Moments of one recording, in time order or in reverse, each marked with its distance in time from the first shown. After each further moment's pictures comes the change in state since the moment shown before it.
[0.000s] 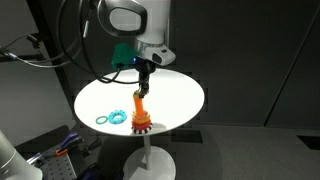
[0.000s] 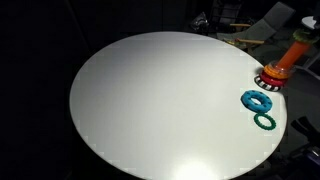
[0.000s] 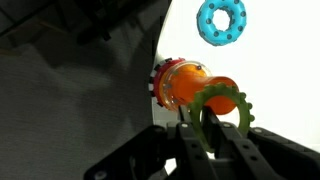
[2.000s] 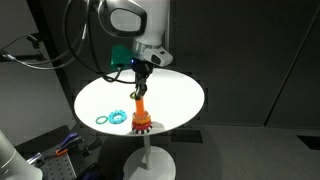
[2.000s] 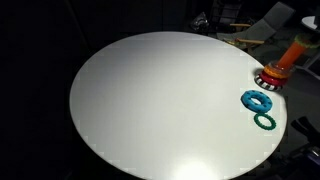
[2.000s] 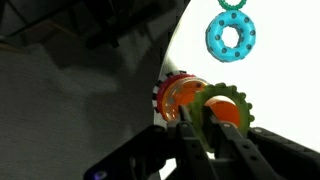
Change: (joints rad) arm 0.001 0.005 0.017 -0.003 -0.037 -0.040 -0.041
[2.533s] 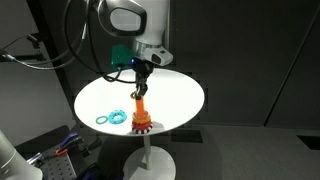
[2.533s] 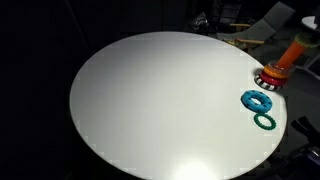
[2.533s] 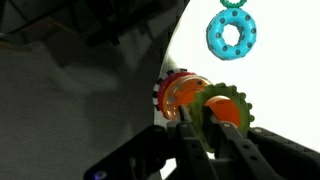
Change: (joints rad) arm 0.000 -0.002 0.000 0.000 -0.004 0.007 0.000
